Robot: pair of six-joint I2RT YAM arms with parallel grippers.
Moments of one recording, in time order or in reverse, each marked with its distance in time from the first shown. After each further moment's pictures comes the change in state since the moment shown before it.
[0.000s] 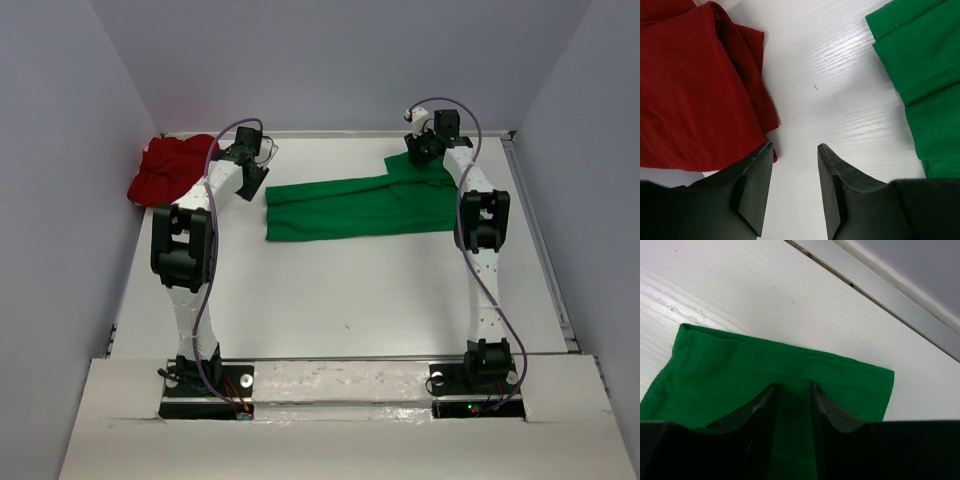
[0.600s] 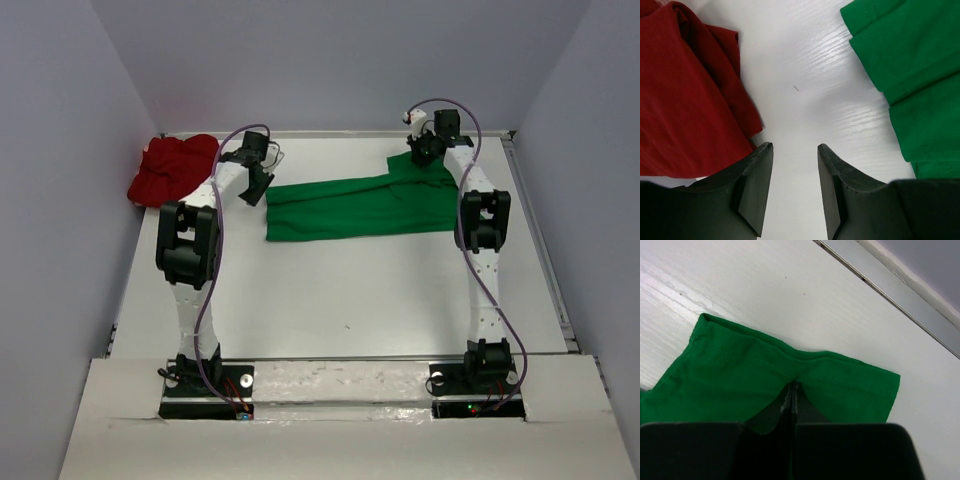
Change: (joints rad) left arm -0.019 0.038 0.000 -0.014 0.001 0.005; right arm -0.002 -0.002 0.007 -0.042 -0.025 -0.050
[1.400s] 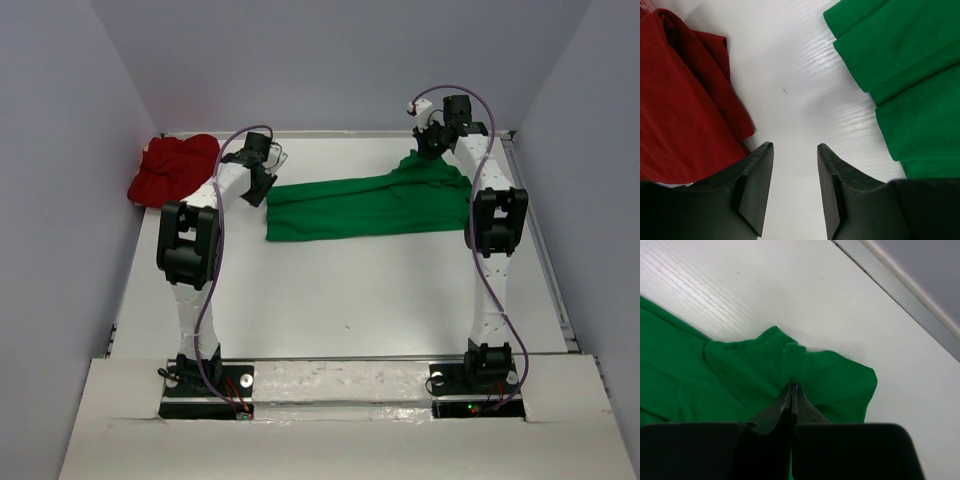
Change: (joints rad) left arm -0.017 -0.001 -0.005 0.005 0.026 0.002; right arm -0.001 -0.233 -0.140 -0.127 -0.020 -0.060
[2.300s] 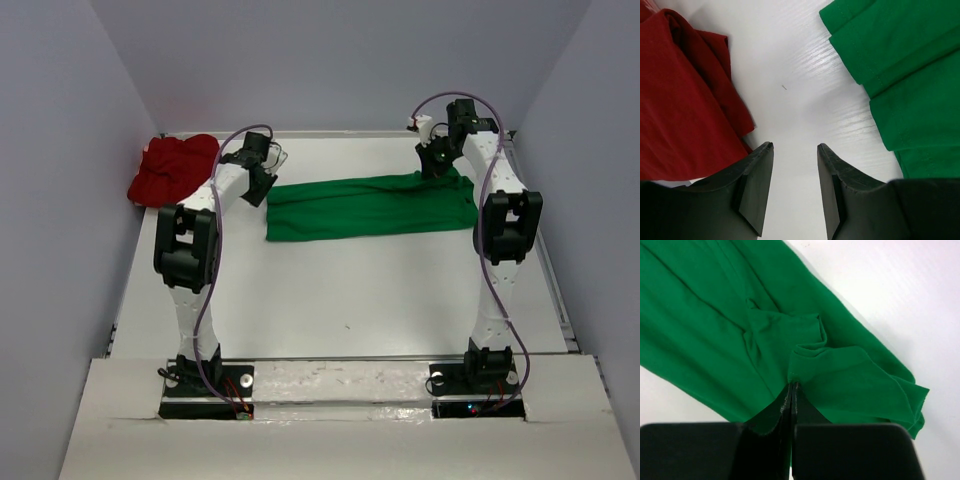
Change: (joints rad) left arm -0.002 -0.032 -0.027 0.002 0.015 0.001; right arm 0.000 -0.169 -0.145 -0.320 -0.058 -0.101
